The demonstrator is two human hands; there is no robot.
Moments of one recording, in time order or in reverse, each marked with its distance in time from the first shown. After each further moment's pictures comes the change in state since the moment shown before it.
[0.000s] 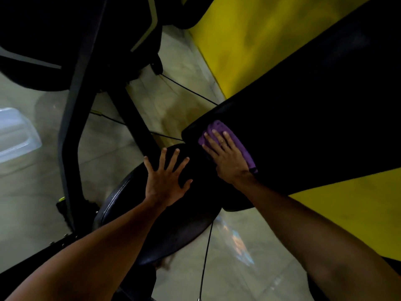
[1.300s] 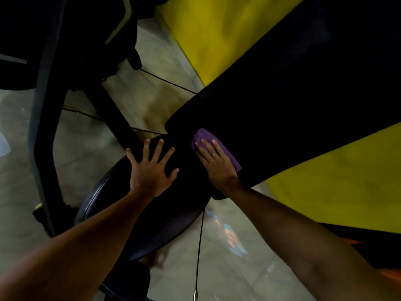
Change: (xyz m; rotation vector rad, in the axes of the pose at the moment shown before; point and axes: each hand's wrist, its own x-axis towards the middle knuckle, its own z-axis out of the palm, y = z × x) left_hand 0.000 -0.002 0.009 -0.020 0.097 0.027; right_hand -0.044 -0.044 0.021 -0.060 -0.132 0.078
